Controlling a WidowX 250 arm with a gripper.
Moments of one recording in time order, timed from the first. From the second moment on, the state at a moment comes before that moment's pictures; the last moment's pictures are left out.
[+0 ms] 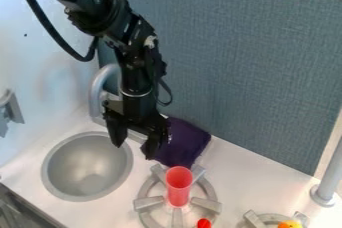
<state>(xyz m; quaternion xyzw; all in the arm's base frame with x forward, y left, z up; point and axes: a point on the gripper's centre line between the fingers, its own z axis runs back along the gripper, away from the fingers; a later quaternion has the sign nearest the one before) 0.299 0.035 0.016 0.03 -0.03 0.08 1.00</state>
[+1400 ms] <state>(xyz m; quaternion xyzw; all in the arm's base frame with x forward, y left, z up) 0.322 0.014 -0.041 0.00 -0.01 0.05 1.00</state>
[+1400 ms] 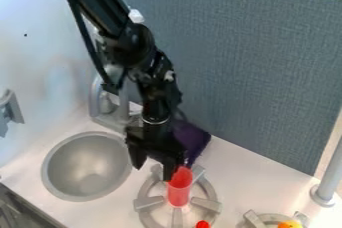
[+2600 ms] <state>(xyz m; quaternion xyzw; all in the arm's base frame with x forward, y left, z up) 0.330 0.009 -0.065 0.02 0.01 0.10 0.99</state>
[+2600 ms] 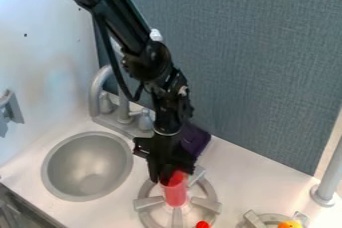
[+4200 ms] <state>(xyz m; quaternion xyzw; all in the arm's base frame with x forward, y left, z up) 0.263 0.061 -0.051 0.03 0.02 0.10 0.99</state>
